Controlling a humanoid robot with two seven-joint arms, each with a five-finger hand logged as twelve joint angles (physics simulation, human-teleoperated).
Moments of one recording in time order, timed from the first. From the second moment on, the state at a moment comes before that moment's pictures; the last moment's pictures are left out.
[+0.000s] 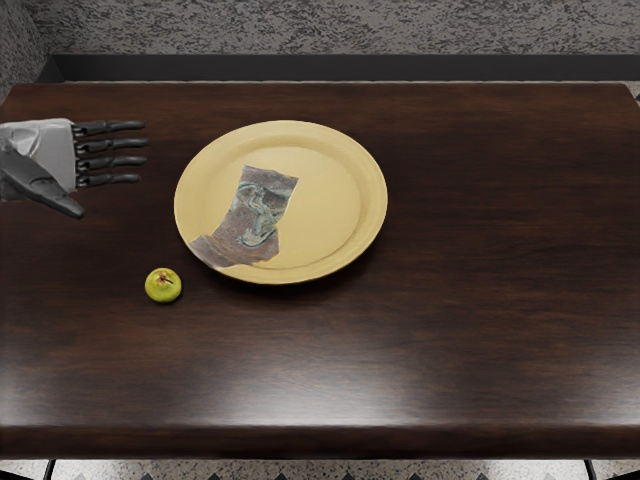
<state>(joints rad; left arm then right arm) -1.02 1.12 -0.32 -1.36 -0.19 -0.61 0.30 -0.07 0.00 0.12 0.17 0.12 0.08 -0.01</state>
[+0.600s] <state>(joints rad) -1.06 1.11 -0.40 -1.49 0.23 -0.61 0.30 -0.07 0.00 0.11 0.17 0.11 0.08 -0.01</state>
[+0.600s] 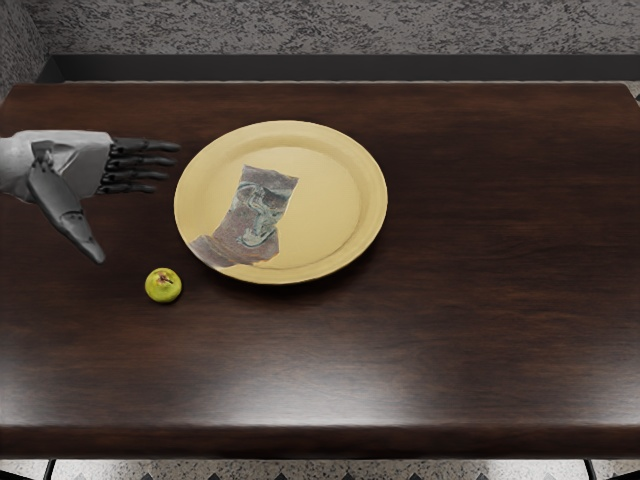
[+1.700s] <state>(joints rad) -0.44 1.07 -0.42 -1.68 0.79 0.24 -0.37 -0.06 0.00 0.11 0.18 0.11 0.08 -0.01</state>
